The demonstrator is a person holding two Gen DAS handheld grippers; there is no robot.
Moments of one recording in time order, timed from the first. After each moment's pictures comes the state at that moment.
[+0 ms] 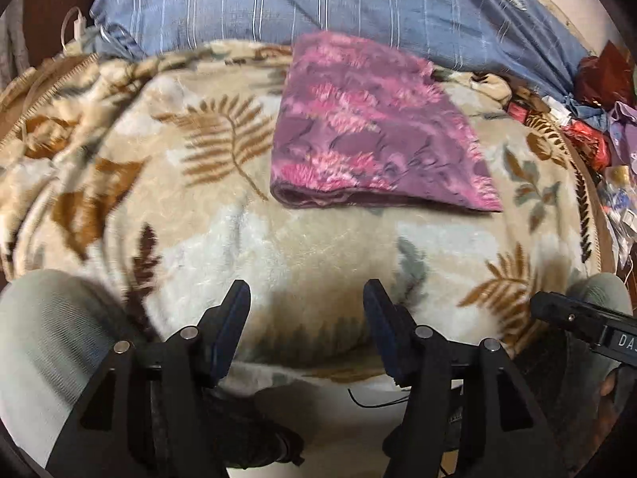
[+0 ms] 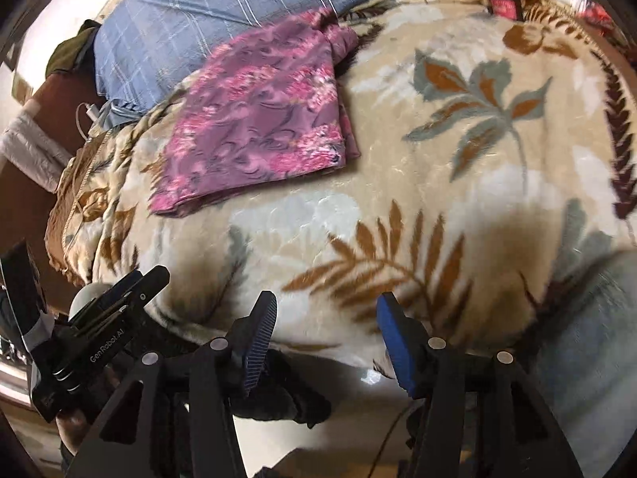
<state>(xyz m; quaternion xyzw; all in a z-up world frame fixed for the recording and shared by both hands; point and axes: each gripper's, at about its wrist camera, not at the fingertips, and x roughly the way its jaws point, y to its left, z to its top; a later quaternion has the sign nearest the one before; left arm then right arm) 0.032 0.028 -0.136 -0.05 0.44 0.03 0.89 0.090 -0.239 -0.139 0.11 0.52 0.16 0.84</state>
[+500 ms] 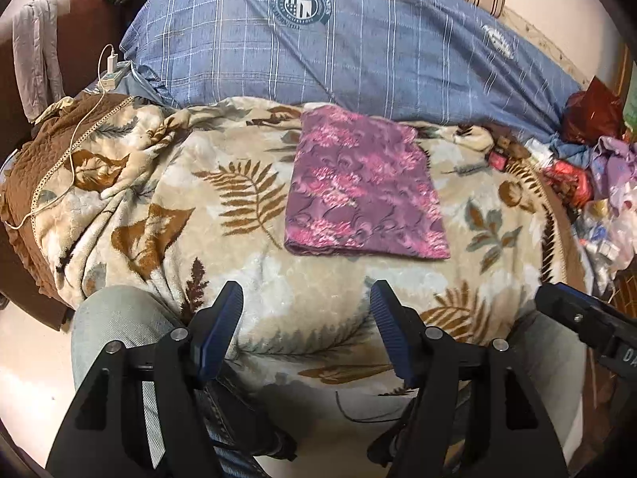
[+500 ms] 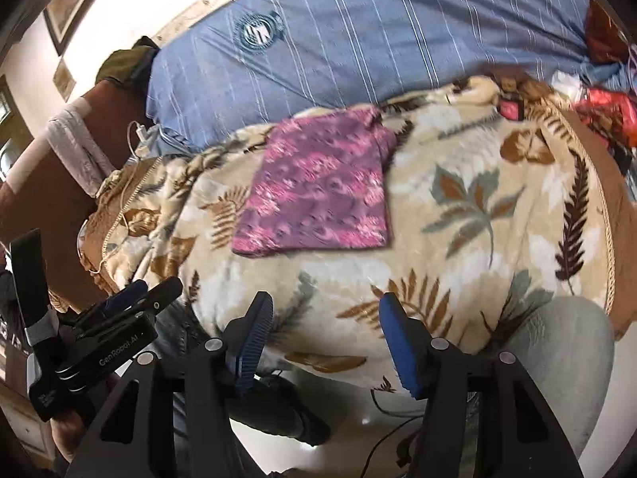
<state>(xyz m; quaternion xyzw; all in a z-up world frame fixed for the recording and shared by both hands) -0.010 0.028 -0.046 -0.07 0.40 0.05 0.91 0.040 -0.227 -0.032 0.08 0.42 0.18 0.89</state>
